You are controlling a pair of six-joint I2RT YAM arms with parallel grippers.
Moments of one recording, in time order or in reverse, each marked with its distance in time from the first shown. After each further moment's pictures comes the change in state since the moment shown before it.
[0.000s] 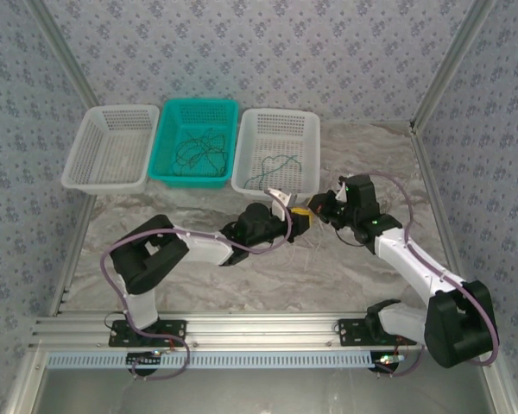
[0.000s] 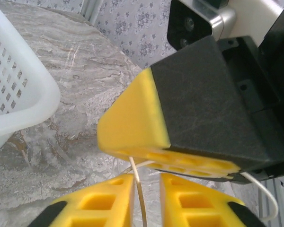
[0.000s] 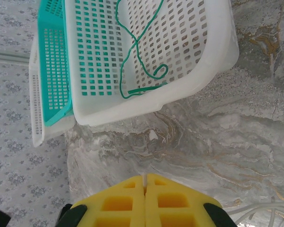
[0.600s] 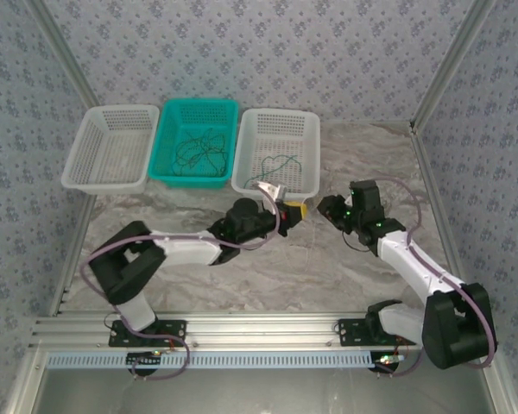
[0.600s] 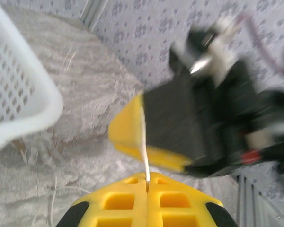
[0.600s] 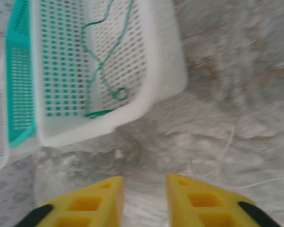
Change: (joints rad) left arm 0.029 -0.200 -0.039 -0.060 0.016 -0.072; right arm -0.083 -0.005 -0.070 -0.047 0.138 -0.092
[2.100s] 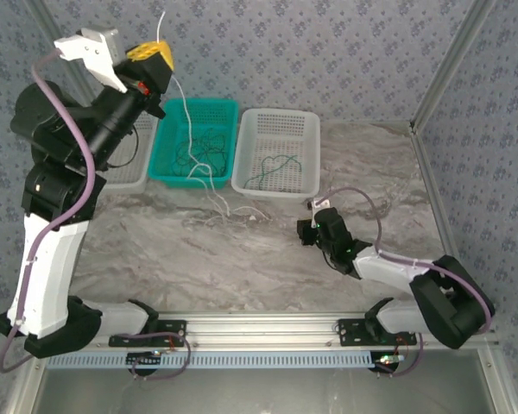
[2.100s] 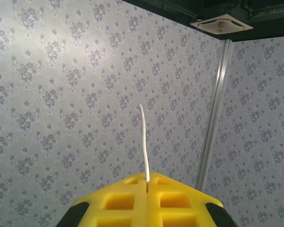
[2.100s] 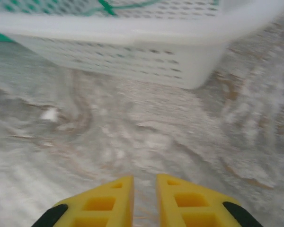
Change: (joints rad) left arm 0.433 -0.343 1.247 -1.224 -0.099 0.438; right arm 0.375 0.095 -0.199 0.457 0.328 -0.523
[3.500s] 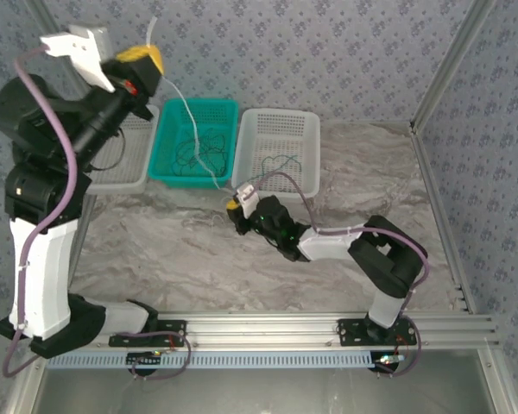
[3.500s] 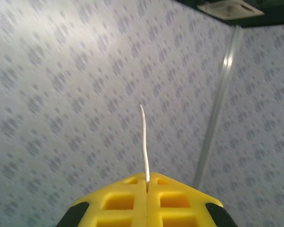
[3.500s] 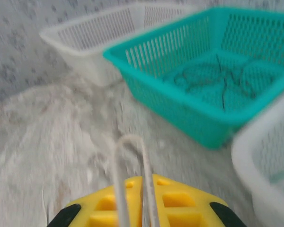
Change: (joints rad) left arm 0.097 0.039 0.160 -0.177 0.056 -0.031; right arm 0.293 0.467 0.392 0.355 -0.036 -0.245
